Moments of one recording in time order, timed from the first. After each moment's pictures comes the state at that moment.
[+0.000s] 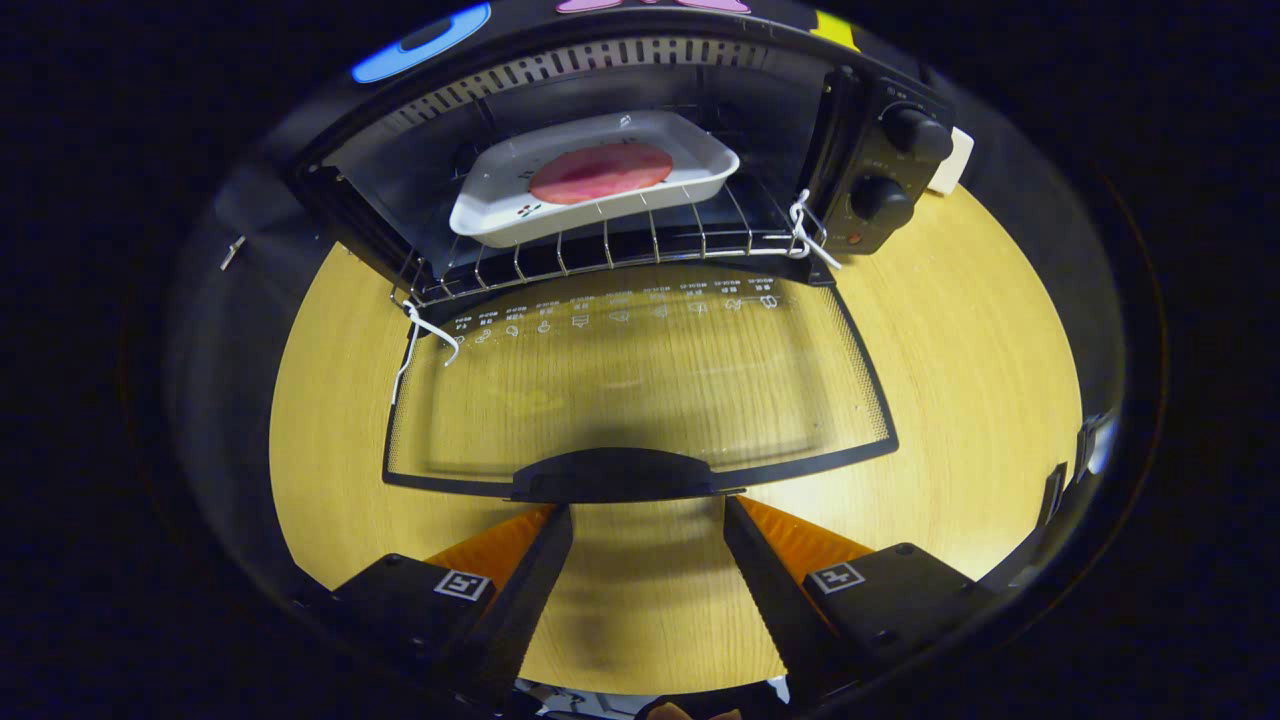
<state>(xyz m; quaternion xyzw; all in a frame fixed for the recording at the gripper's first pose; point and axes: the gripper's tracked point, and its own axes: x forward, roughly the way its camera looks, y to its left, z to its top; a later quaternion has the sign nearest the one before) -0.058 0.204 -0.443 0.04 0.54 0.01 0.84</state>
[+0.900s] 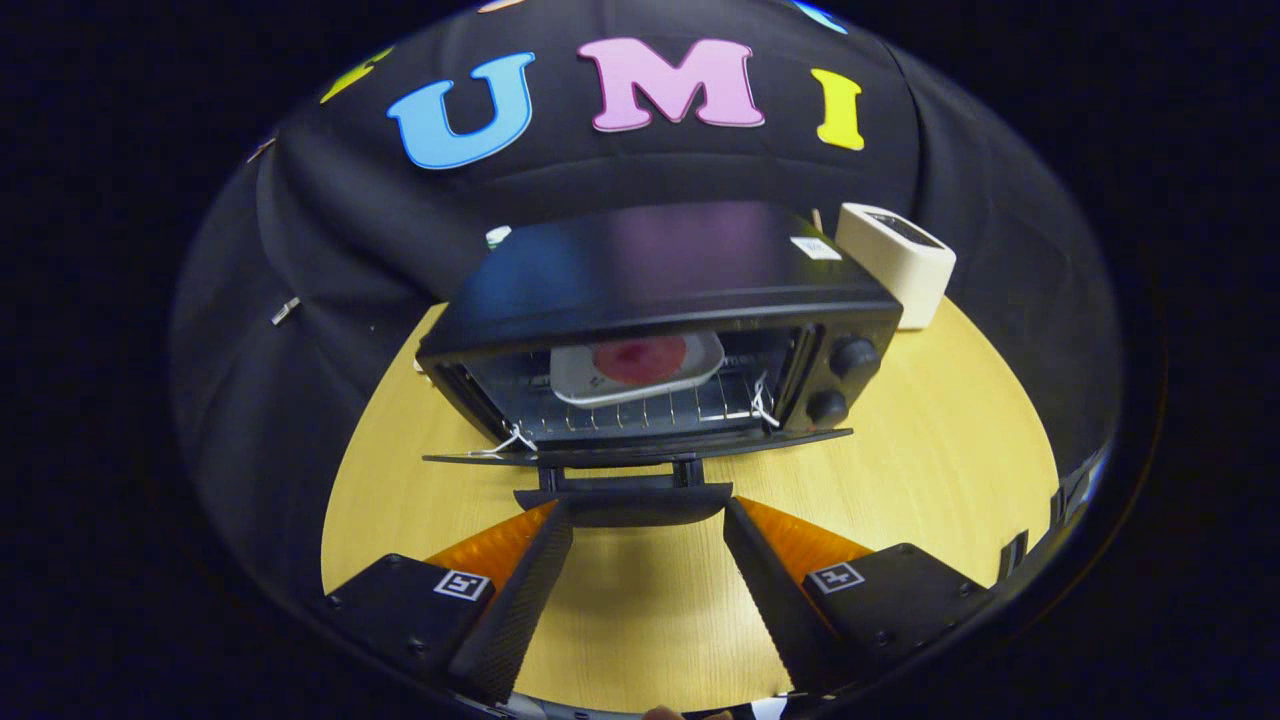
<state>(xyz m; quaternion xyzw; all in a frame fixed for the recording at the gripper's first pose) -0.026 0.205 -0.320 0.05 0.37 0.04 0.93</state>
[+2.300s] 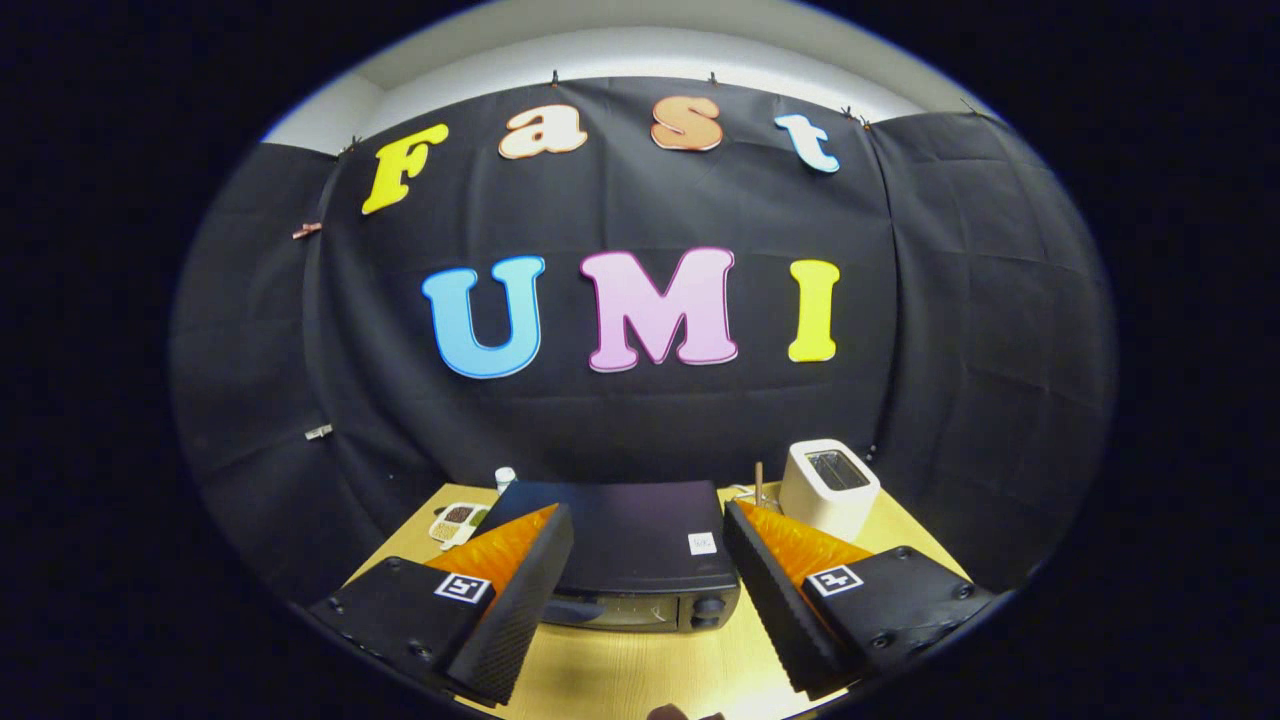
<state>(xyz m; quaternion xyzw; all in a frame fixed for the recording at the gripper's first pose) -0.003 0.097 -0.066 0.05 0.09 0.05 0.99</state>
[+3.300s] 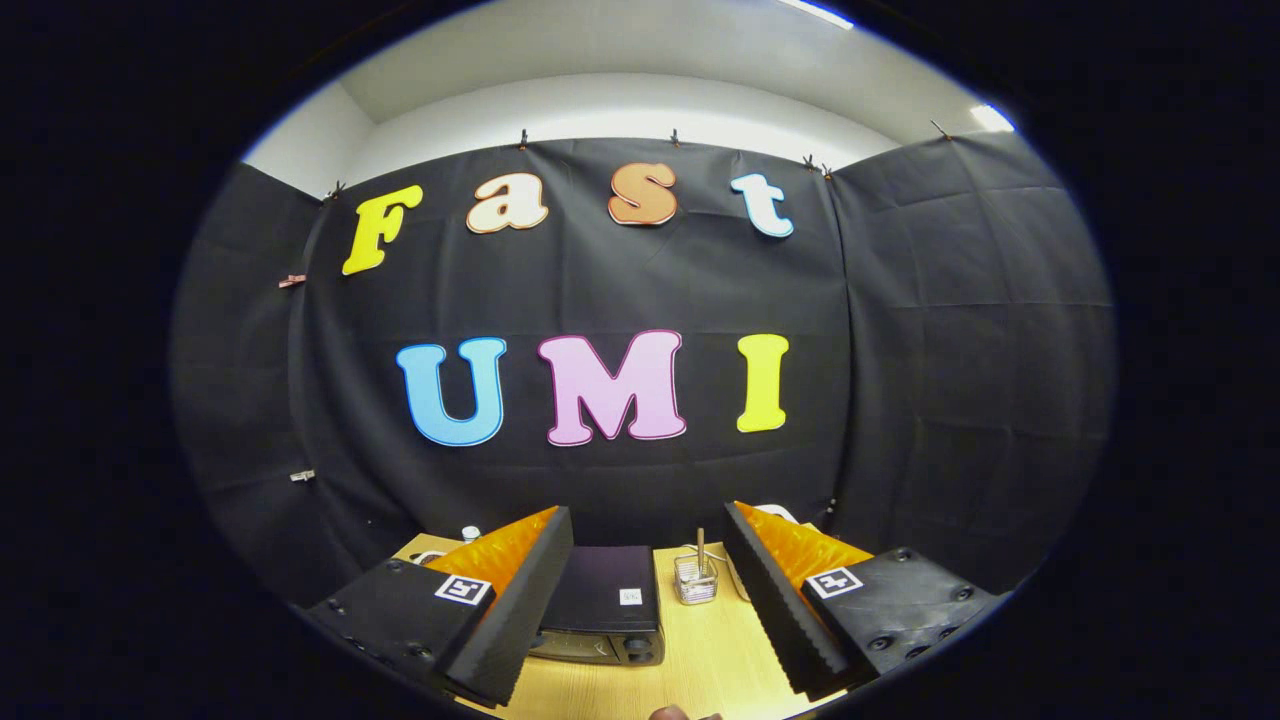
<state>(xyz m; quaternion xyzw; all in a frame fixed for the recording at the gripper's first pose) -0.025 0.018 0.008 0.05 0.02 0.01 1.00</state>
